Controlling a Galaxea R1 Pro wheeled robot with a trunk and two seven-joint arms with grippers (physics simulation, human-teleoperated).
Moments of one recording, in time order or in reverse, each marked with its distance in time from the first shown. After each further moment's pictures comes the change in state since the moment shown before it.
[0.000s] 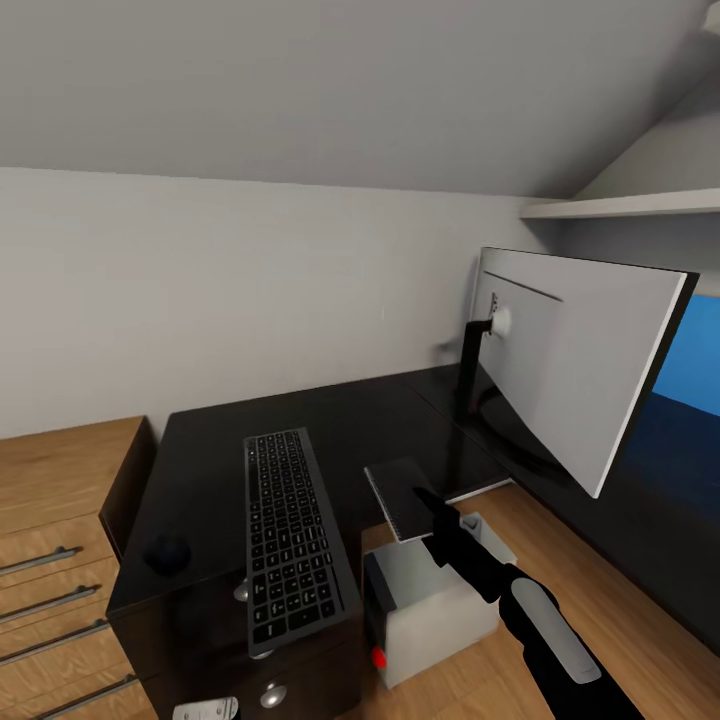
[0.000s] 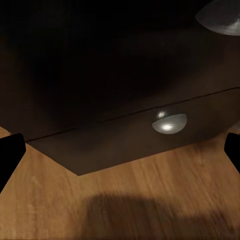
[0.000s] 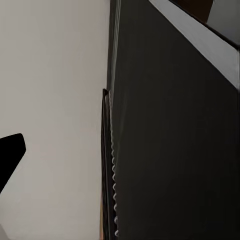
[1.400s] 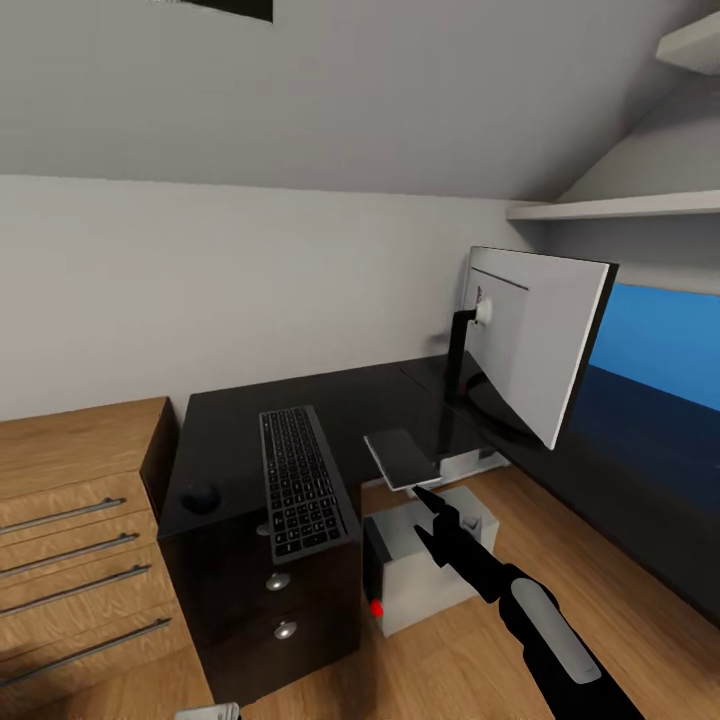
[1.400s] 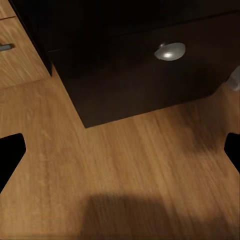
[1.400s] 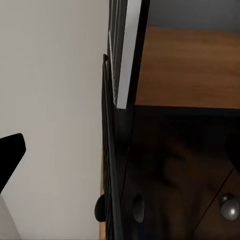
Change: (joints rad) left arm 0.000 -0.004 -0.002 0.019 -0.001 0.000 0.001; right arm 0.000 0.000 0.001 0.000 0.002 -0.001 0.001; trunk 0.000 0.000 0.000
